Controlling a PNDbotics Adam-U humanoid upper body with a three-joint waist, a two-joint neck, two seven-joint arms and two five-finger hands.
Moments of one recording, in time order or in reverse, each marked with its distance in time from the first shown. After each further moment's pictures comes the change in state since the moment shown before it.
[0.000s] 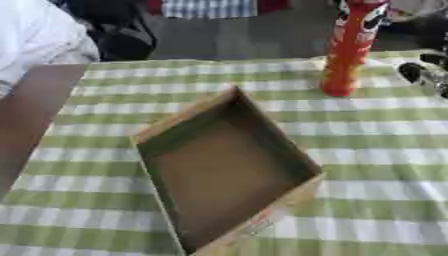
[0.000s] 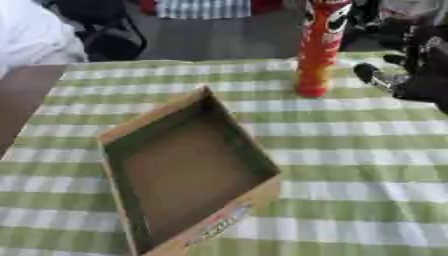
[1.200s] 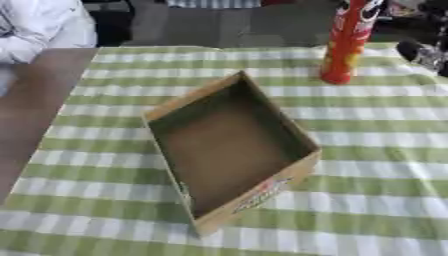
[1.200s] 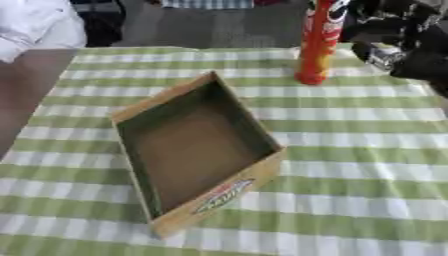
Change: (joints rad) left arm 0.034 -0.024 -0.015 -0.032 -0.014 0.021 -0.013; right arm 0.025 0.044 0.014 0.025 -0.018 0.024 0.004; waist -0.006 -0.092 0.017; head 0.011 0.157
